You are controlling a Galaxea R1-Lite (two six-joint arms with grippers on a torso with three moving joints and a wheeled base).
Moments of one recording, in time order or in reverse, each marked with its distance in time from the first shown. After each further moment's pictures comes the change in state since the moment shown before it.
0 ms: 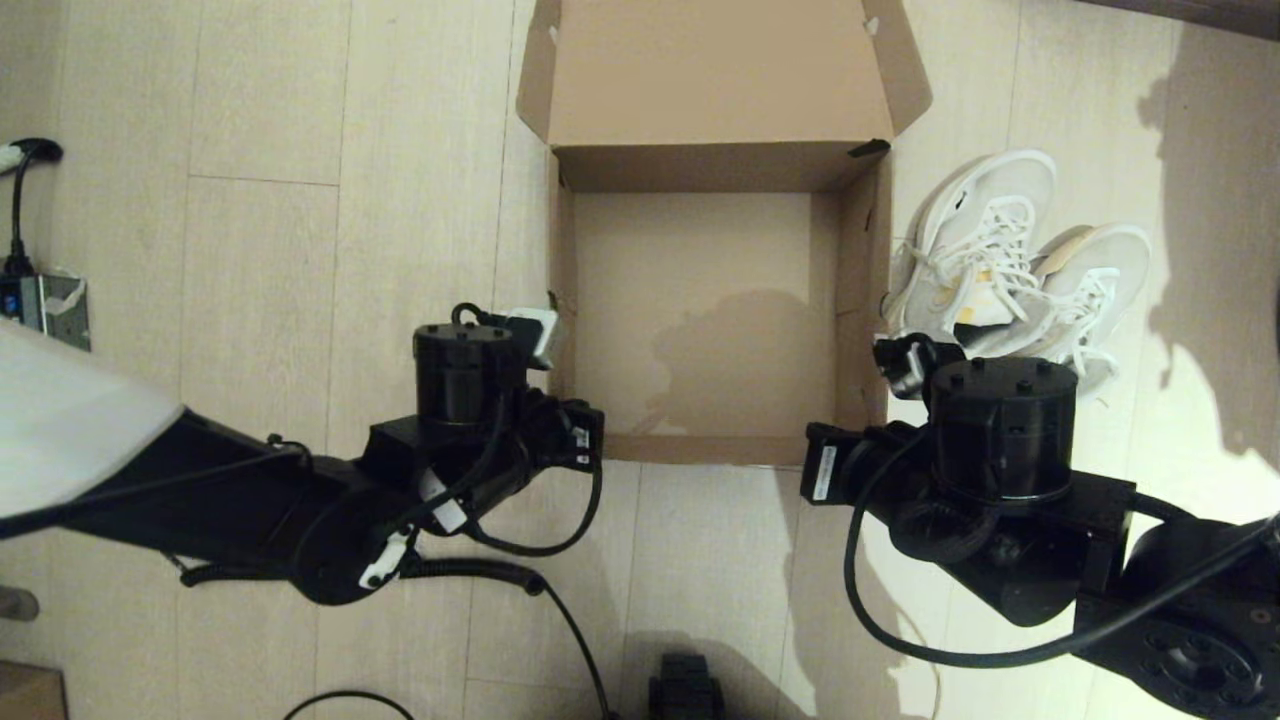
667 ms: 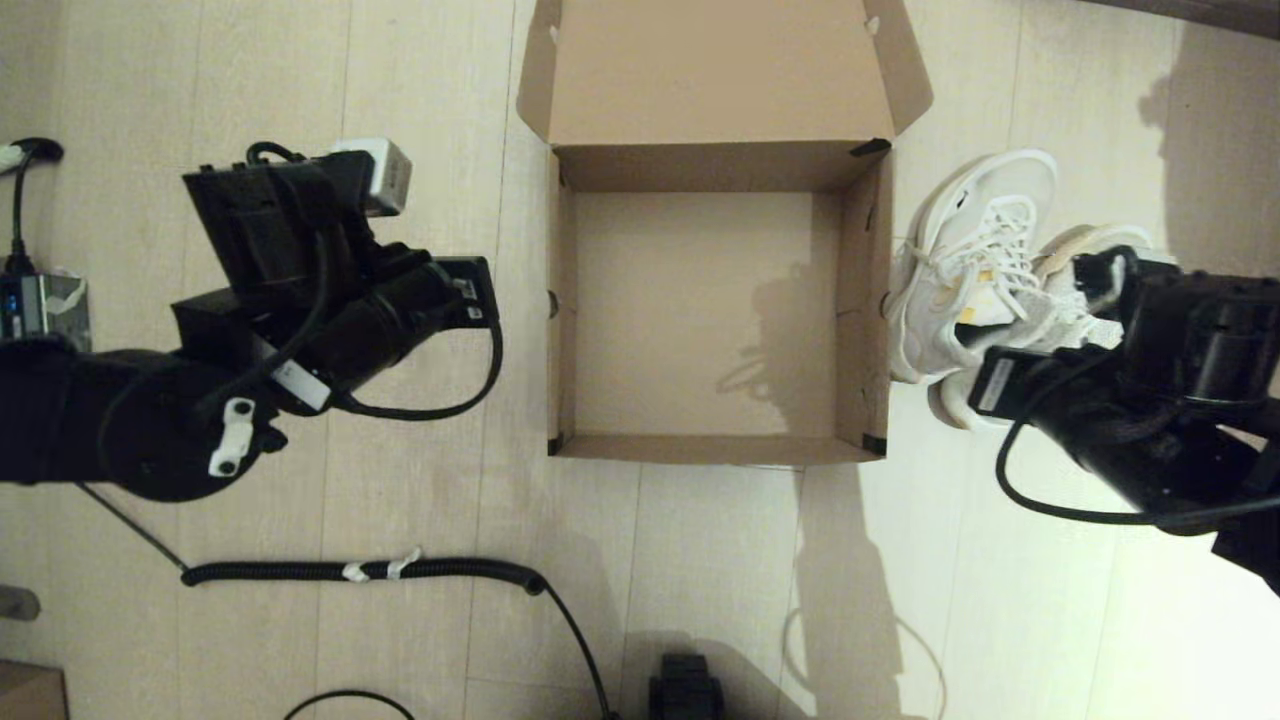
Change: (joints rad) left arm 0.190 -0.184 -0.143 0.055 -0.014 -0.005; right arm -0.362 -0.160 0.009 0.026 -0.068 -0.123
